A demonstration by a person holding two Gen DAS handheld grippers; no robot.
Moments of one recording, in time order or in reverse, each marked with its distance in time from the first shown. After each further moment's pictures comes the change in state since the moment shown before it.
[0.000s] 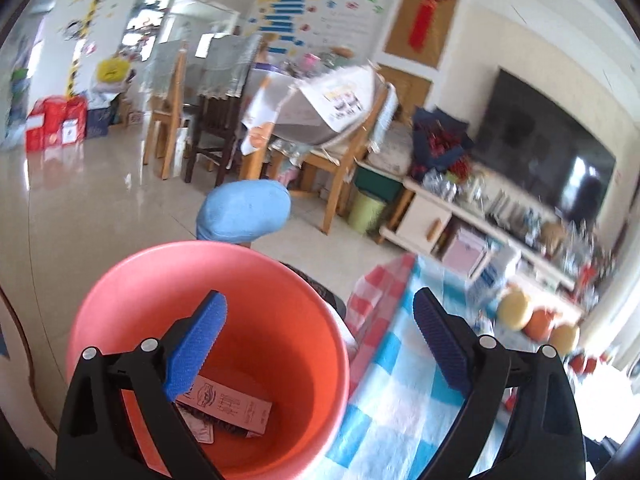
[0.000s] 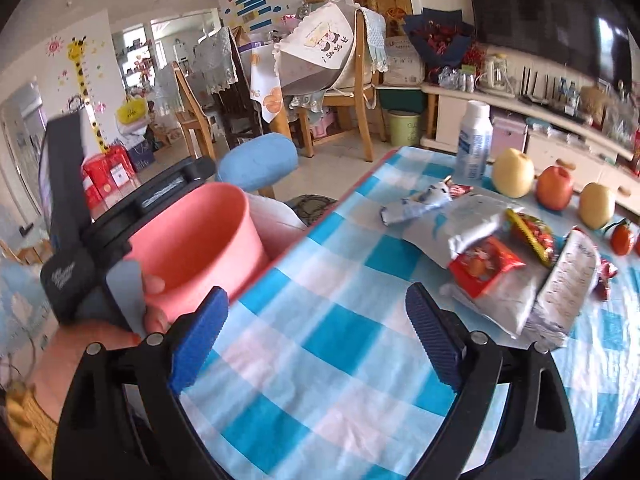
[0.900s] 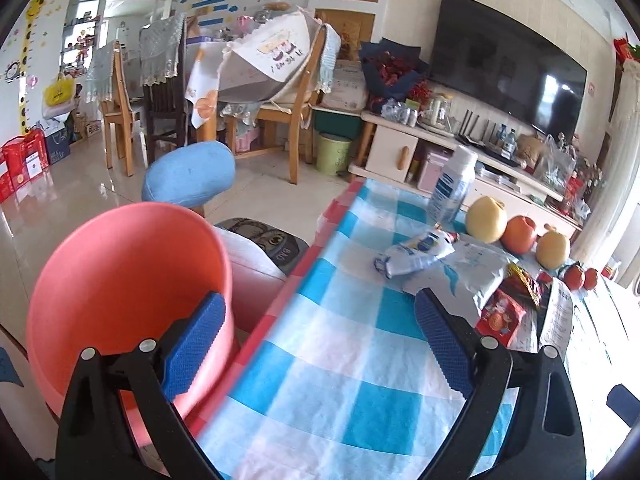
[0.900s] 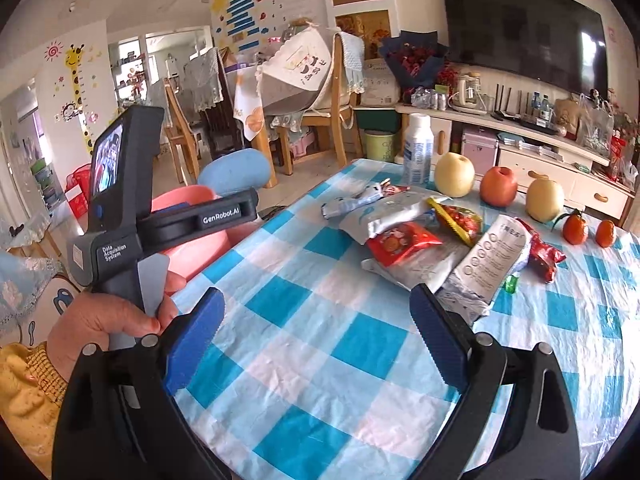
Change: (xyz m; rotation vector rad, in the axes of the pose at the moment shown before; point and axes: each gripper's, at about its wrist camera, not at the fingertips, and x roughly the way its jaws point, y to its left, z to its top) left arm 0.004 -0.081 -0.039 0.203 0.178 -0.046; right arm -0.062 -0.053 -0.036 0.017 -0.087 -0.053
